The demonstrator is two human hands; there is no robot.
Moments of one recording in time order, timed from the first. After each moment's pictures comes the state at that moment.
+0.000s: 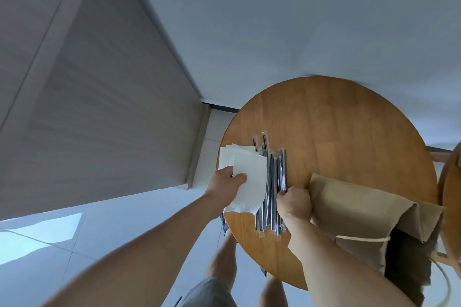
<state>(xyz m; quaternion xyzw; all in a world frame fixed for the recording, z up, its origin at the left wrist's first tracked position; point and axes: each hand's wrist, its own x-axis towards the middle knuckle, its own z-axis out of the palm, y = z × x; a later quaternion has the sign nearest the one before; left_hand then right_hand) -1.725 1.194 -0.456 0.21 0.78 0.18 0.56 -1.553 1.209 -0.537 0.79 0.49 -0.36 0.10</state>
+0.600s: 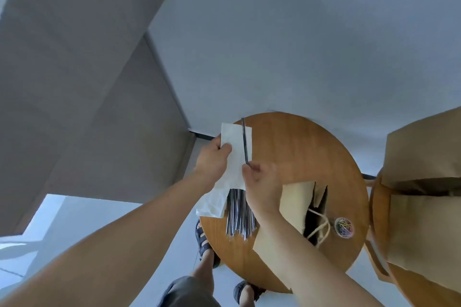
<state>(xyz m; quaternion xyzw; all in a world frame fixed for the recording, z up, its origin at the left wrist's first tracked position) -1.700 1.231 -0.332 0.27 0.76 0.36 0.48 -1.566 1.215 -0.370 0.63 0.57 -0.44 -0.29</state>
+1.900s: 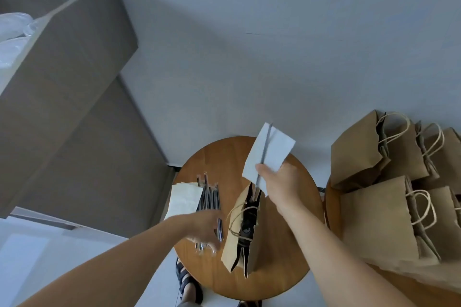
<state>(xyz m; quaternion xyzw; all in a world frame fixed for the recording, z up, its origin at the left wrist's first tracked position) -1.601 1.149 -0.314 0.61 0.60 -0.16 0.49 -1.410 1.228 -0.267 0.64 0.48 -0.48 -0.36</state>
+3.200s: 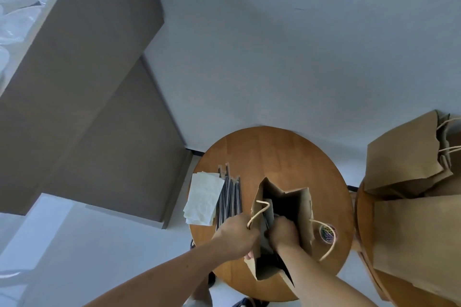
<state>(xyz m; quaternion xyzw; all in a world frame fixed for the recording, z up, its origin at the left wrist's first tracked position) -1.582 1.129 -0.346 0.46 0.69 0.09 0.55 -1.438 1.181 -0.420 0.70 0.57 -0.41 0.12</state>
